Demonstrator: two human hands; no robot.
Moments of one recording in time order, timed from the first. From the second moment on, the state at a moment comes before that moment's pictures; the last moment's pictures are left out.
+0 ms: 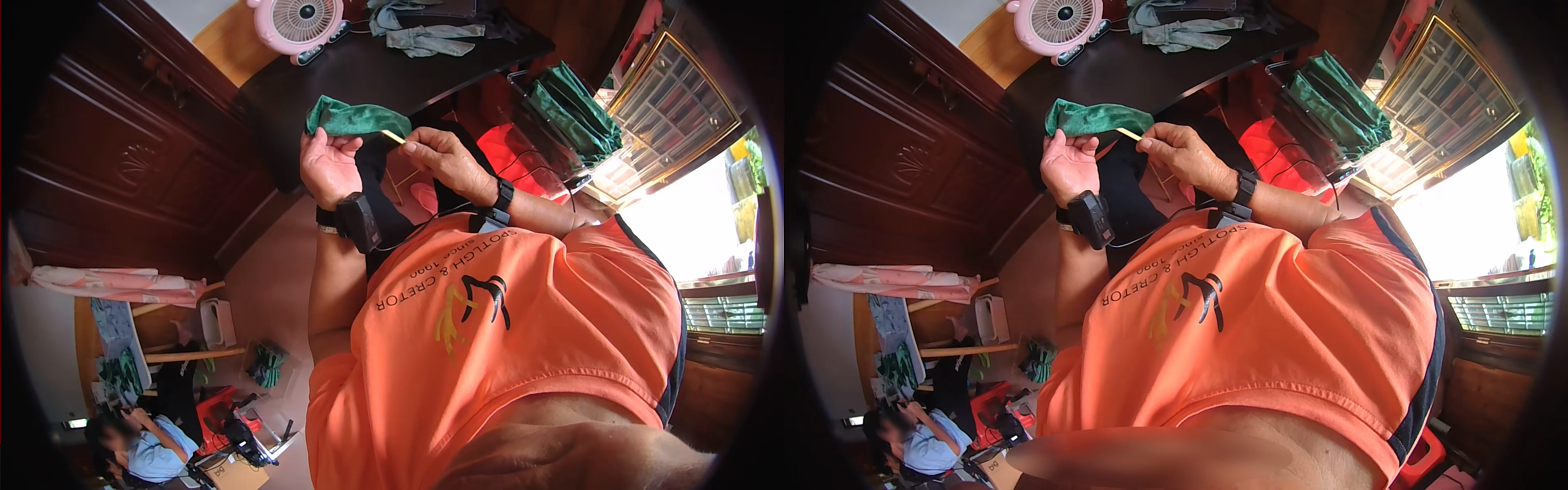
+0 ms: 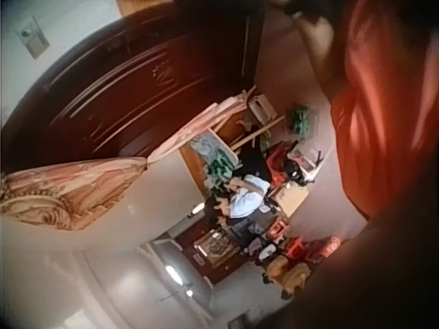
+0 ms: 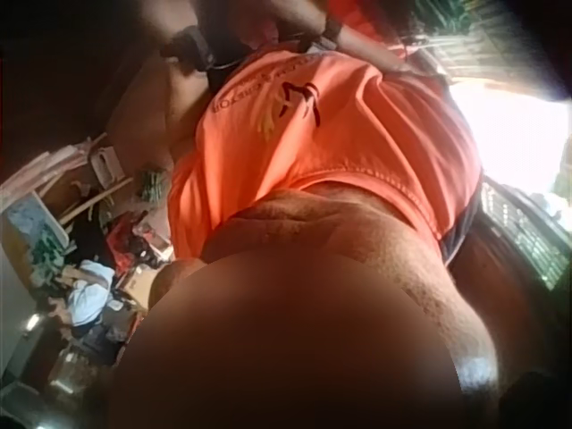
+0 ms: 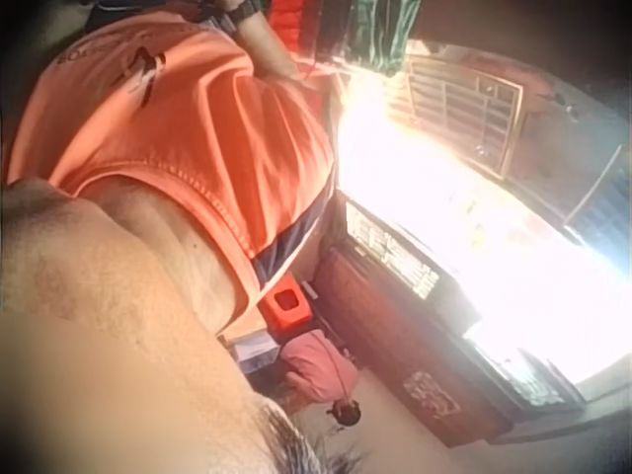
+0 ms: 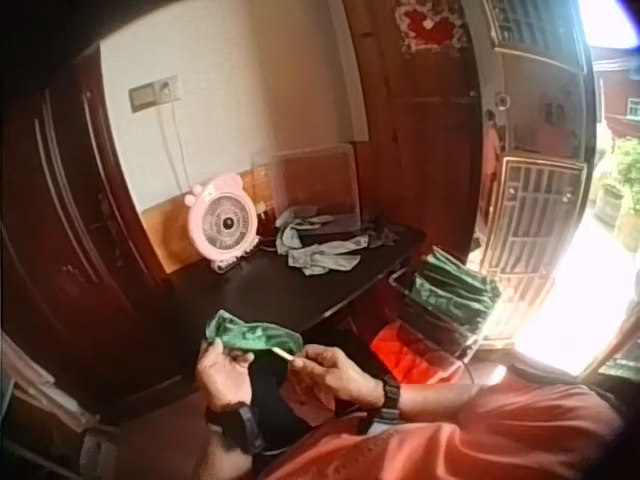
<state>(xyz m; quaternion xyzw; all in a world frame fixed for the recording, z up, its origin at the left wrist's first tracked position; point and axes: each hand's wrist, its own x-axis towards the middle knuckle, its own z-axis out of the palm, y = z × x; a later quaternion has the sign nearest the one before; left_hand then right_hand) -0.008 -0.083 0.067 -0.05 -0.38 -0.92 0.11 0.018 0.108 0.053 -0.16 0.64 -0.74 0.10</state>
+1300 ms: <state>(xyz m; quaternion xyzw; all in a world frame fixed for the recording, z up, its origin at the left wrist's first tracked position) -0.029 -0.078 0.059 -0.01 -0.41 -0.91 0.01 0.004 0.115 0.042 -0.16 0.80 -0.58 0.00</state>
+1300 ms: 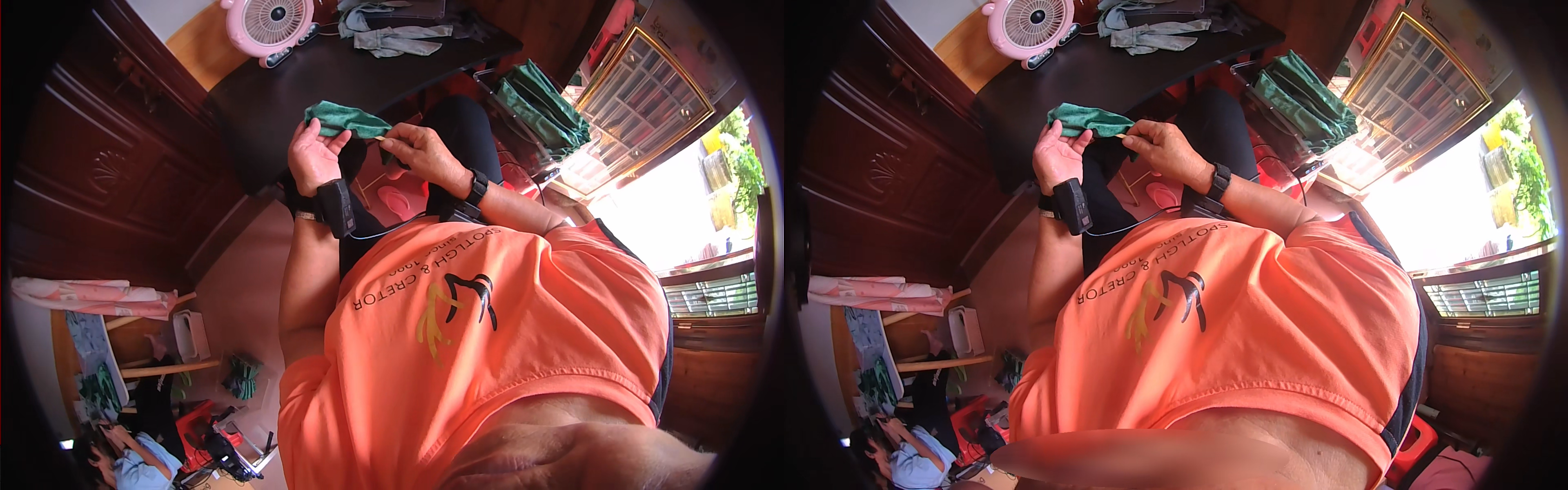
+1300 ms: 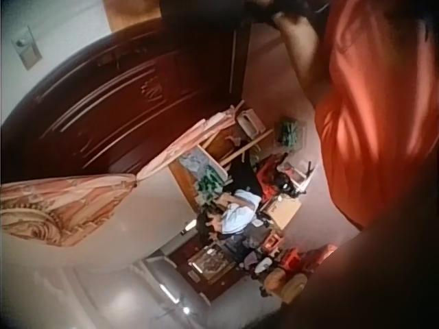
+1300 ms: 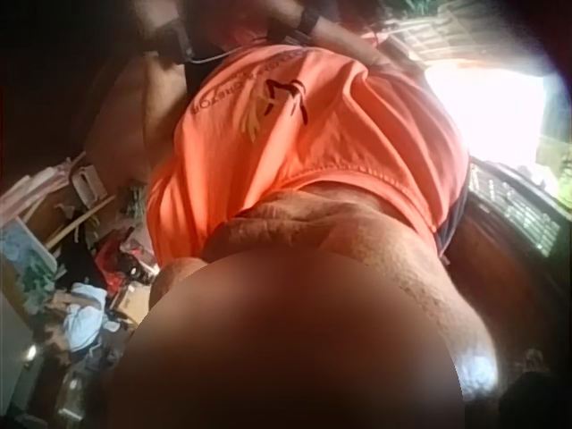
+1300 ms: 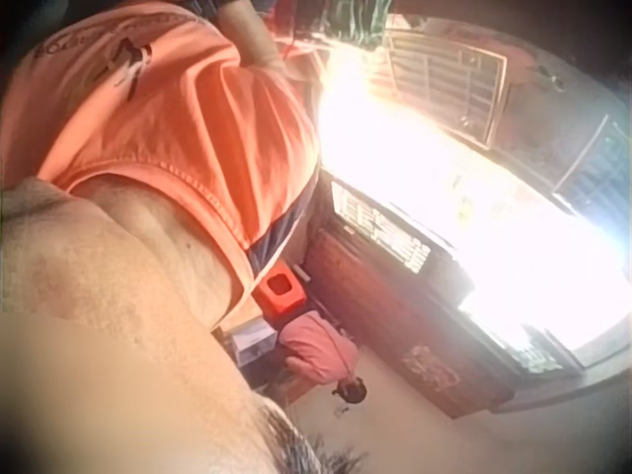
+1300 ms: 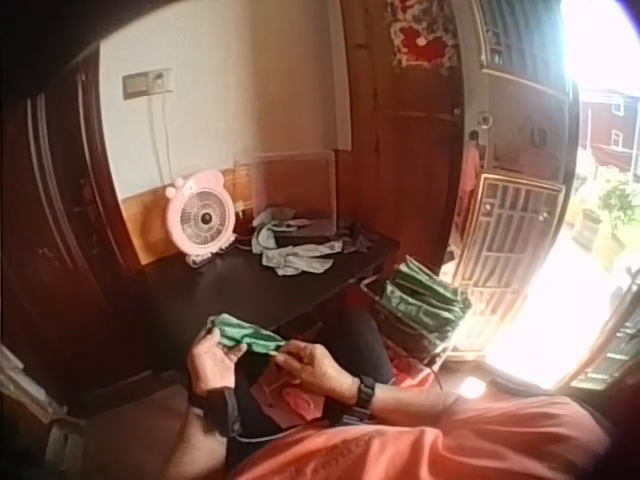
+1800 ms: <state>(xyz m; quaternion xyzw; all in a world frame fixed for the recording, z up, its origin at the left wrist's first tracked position) -0.030 -0.085 0.061 0.08 -0.38 -0.92 0.04 0.008 0.108 0.031 -0.18 0.76 -0.62 0.01</state>
